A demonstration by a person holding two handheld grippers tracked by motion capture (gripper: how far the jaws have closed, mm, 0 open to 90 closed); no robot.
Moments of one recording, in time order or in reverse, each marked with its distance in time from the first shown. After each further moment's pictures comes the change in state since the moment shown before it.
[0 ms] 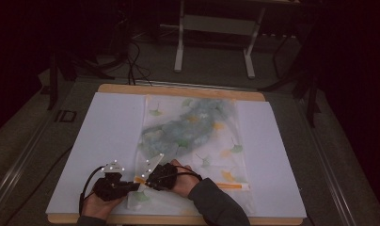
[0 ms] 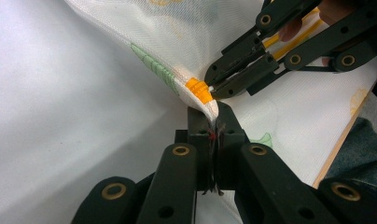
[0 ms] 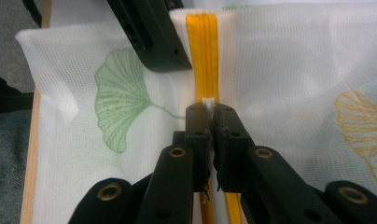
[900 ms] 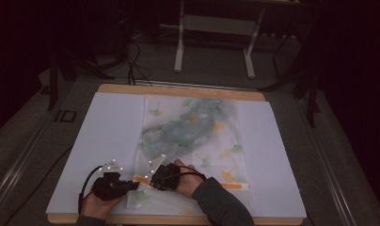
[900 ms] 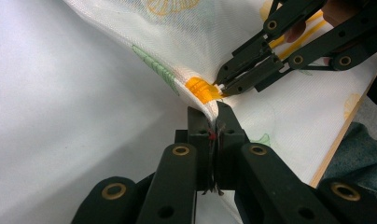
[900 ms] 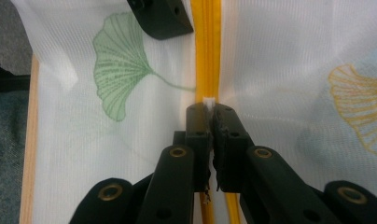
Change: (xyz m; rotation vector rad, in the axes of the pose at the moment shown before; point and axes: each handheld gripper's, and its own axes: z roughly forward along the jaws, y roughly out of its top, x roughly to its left) left arm 0.000 0.000 -0.004 -0.026 -0.007 -0.002; right arm 0.000 -0.005 -0.008 0.052 -0.014 -0.026
